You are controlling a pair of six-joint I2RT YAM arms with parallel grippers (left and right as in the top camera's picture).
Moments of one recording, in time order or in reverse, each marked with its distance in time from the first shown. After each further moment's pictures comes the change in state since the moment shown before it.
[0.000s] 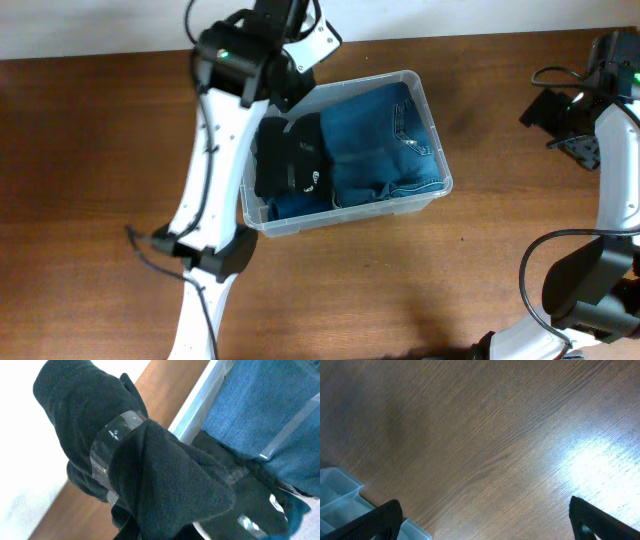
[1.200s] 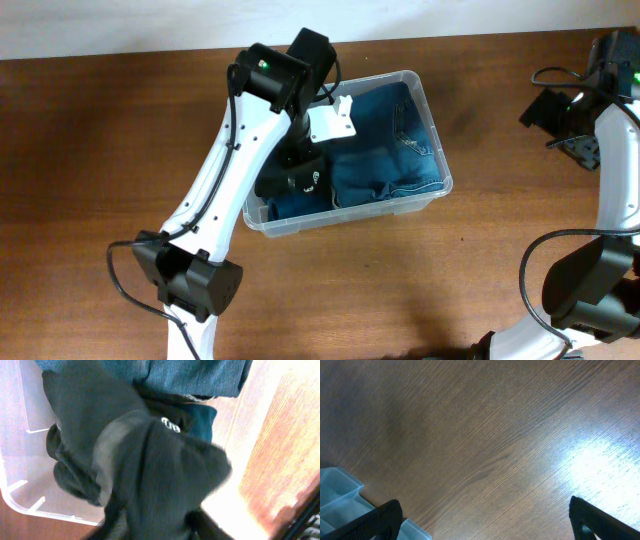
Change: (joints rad) left arm -0.074 -0.256 -0.744 0.002 0.136 0.233; right arm 0.000 0.000 0.000 0.000 0.000 0.000
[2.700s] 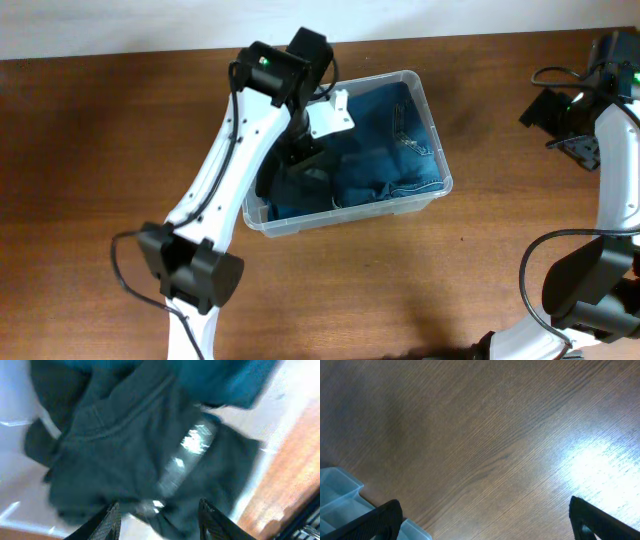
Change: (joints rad) left arm 0.033 0.048 -0.034 0.035 0.036 -0.084; right arm 0.000 0.000 0.000 0.000 0.000 0.000
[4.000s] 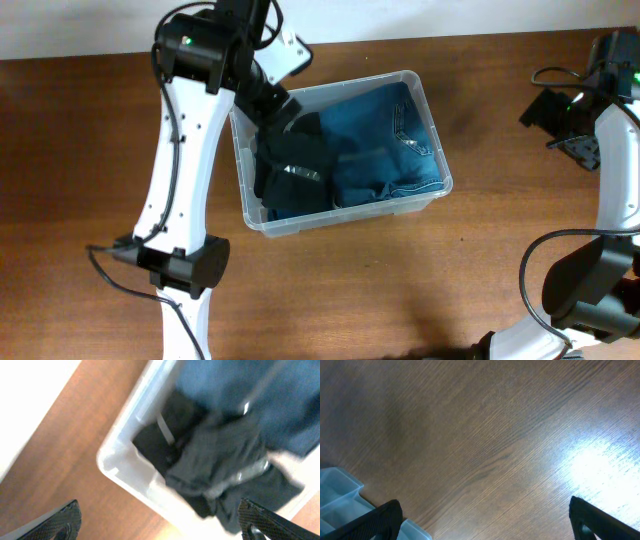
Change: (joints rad) left arm 0.134 0.047 0.441 -0.036 -0.013 -0.162; right arm 0.000 0.000 0.000 0.000 0.000 0.000
